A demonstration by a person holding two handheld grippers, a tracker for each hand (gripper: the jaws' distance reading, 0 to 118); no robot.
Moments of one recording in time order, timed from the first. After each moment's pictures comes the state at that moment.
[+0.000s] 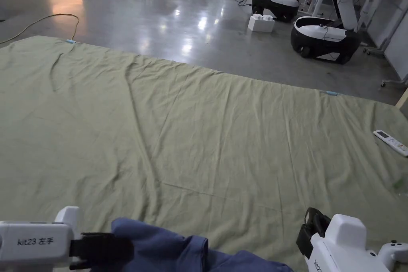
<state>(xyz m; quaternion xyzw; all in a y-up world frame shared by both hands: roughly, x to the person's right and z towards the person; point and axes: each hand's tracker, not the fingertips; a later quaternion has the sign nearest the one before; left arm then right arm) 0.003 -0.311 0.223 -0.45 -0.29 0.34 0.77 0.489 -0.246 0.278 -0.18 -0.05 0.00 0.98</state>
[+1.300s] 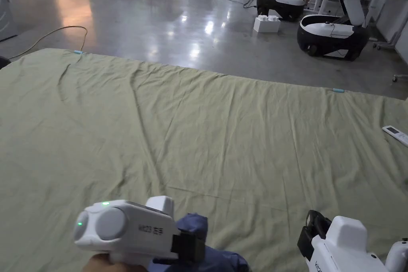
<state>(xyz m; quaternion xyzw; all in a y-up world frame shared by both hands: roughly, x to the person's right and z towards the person) 0.196 -0.242 0.220 -0.51 -0.25 0.21 0.79 0.498 -0.256 0.280 -0.19 -0.04 -0.02 0.98</state>
